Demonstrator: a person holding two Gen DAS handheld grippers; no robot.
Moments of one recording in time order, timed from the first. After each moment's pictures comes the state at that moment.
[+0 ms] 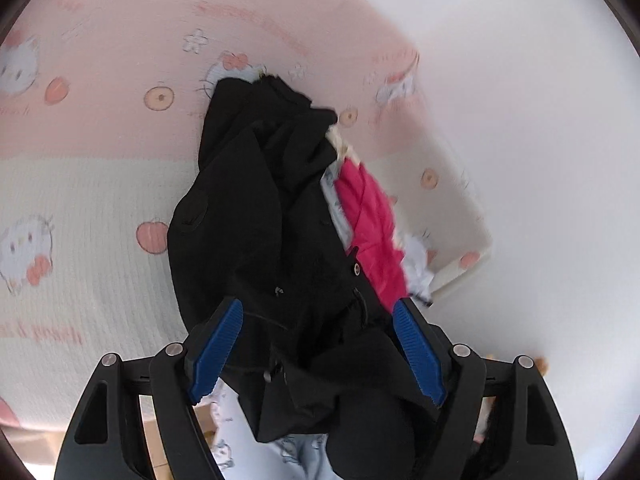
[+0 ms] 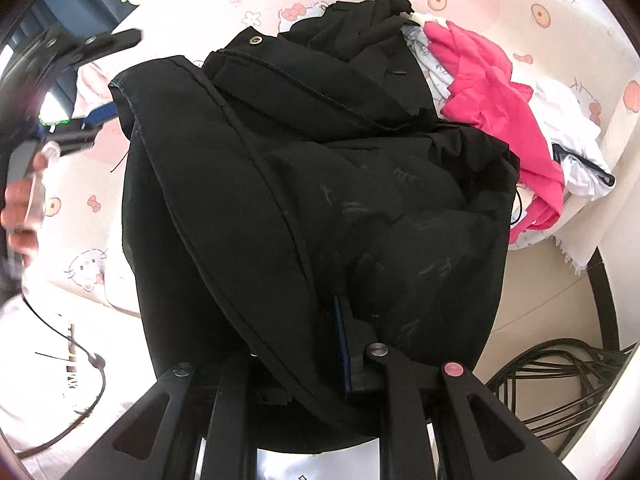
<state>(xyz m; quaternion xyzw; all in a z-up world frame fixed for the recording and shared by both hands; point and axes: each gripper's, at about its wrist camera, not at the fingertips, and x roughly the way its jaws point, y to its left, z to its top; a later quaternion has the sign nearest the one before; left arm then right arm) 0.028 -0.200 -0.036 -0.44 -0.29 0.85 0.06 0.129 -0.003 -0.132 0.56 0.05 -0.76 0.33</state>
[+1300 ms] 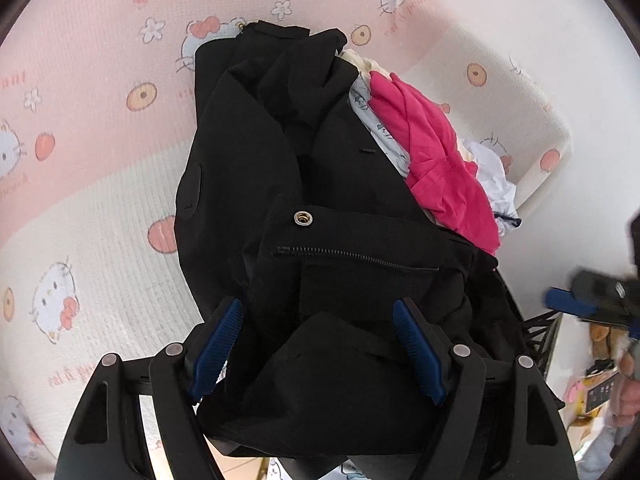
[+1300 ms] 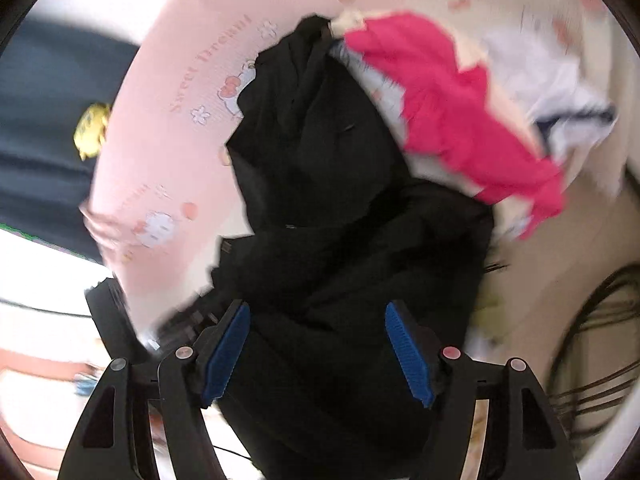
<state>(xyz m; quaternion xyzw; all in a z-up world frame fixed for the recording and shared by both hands) -0.010 -0.138 -0.100 -0.54 -0.13 0.83 0.01 -0.017 0.031 -0.109 0.63 -0.23 -0.68 0.28</state>
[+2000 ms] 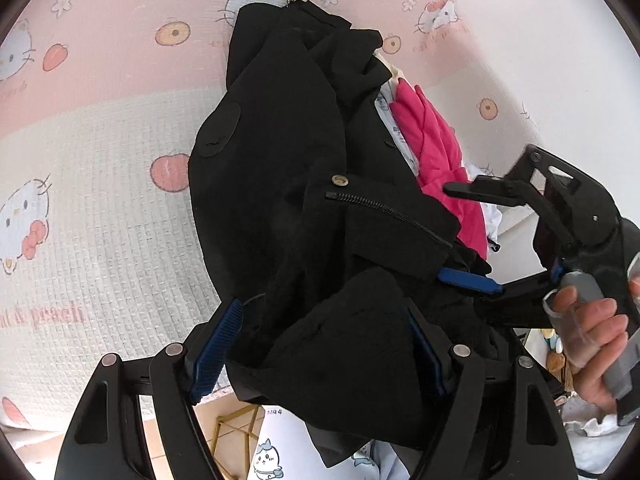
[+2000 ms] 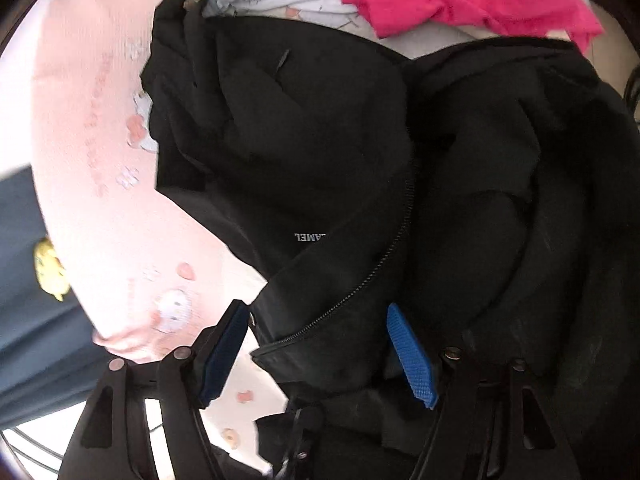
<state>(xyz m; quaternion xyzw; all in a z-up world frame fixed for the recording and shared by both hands) 0.022 -0.180 -0.140 -0.53 -0.25 0.81 0.02 -0.047 -0.052 -0.188 0.72 -0.38 -0.57 0.12</state>
